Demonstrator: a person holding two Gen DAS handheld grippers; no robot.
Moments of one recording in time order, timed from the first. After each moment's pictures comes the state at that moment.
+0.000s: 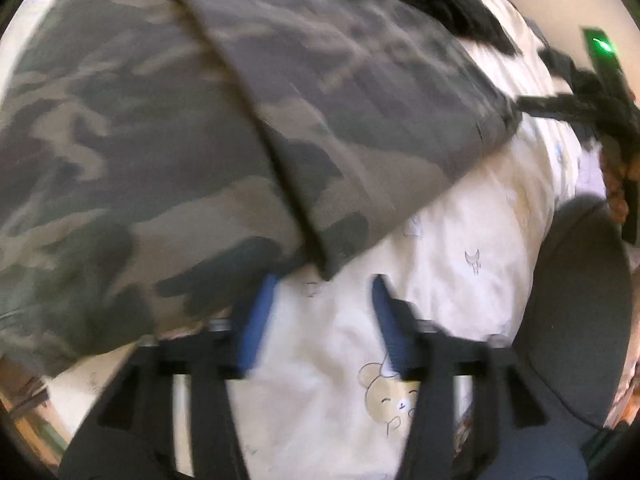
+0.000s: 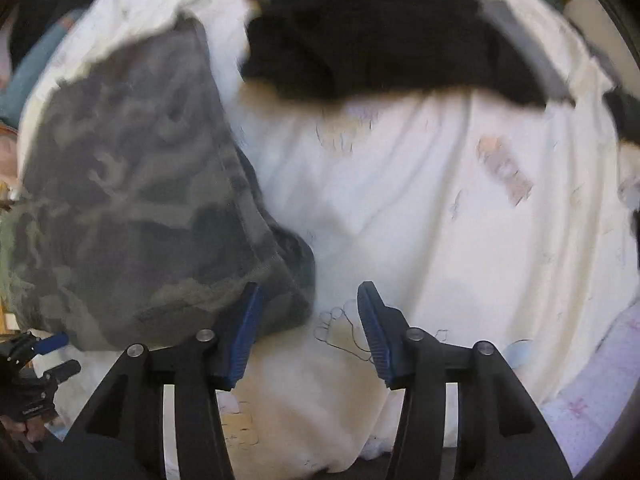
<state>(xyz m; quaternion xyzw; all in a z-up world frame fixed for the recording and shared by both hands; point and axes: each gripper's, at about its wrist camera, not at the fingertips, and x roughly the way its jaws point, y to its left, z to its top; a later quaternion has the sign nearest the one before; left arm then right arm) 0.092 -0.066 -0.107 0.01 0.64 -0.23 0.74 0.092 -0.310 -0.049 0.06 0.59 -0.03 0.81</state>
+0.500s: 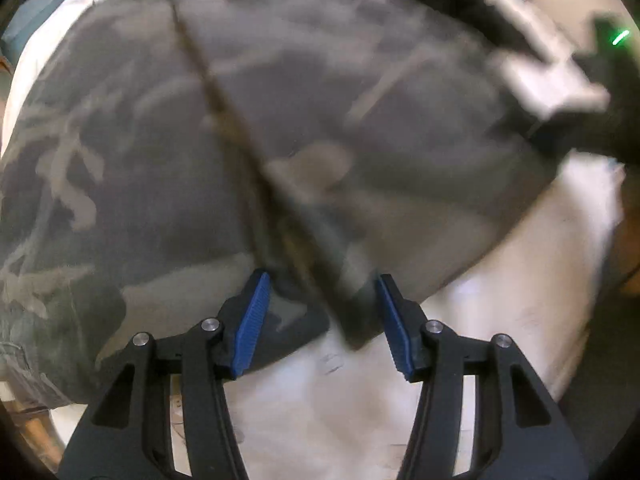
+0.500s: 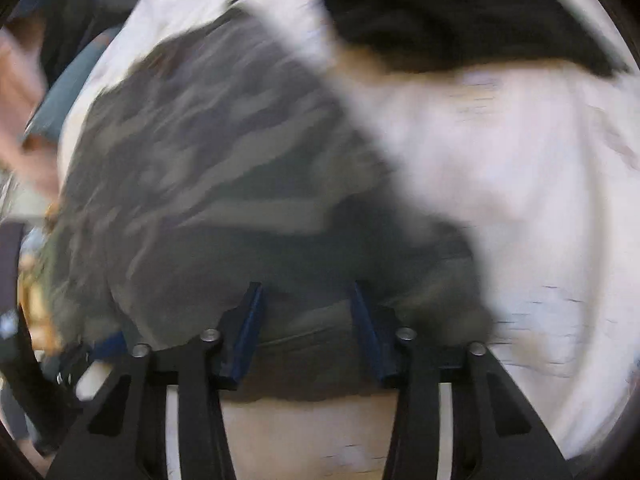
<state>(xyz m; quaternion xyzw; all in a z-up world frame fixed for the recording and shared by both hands) 0.100 -0.110 -0.146 0.06 0.60 -0.17 0.78 0.103 -0.265 -0.105 0.17 0.56 0.02 0.81</state>
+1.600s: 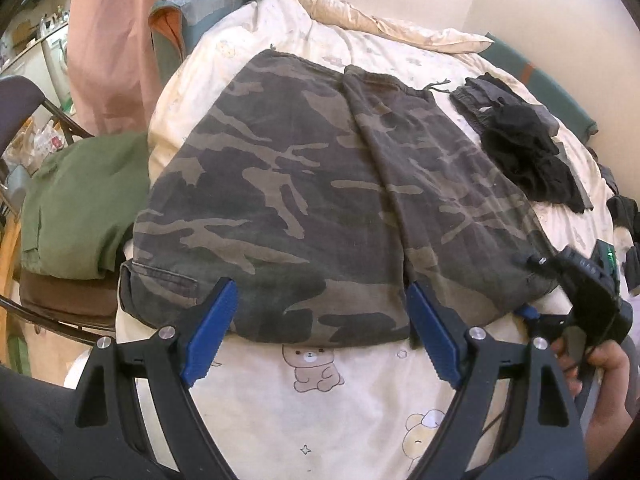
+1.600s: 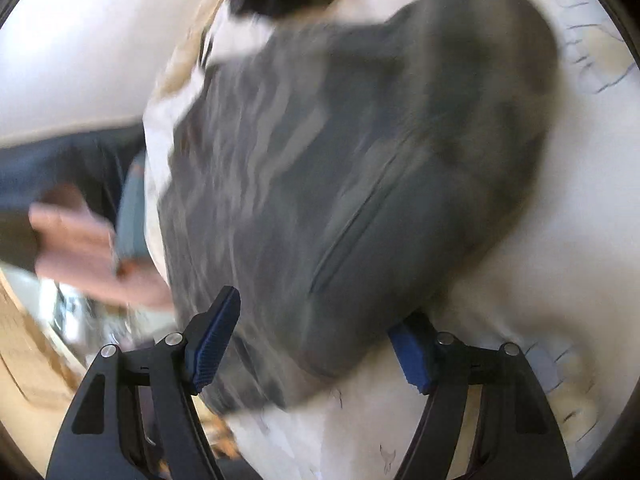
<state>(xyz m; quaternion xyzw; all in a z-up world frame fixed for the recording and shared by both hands) 0.056 0.006 -0.047 -0.07 0.48 -0.02 0.87 0.049 -0.268 -0.151 0.52 0.45 0.06 0.72</state>
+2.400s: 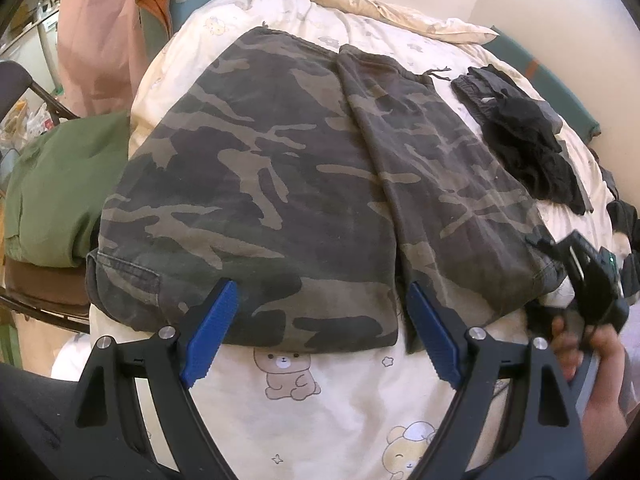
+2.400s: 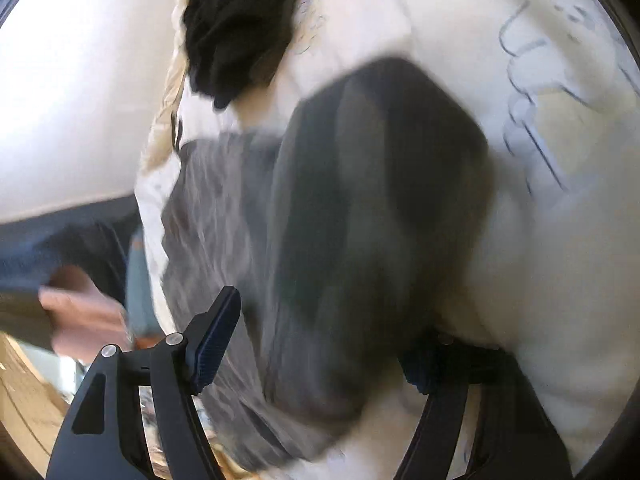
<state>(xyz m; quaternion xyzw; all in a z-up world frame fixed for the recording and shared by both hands) 0.074 -0.005 -0.067 -0.09 0.50 -0.02 0.86 0.061 -0.310 -0.163 0.58 0.40 -0.01 0.71</state>
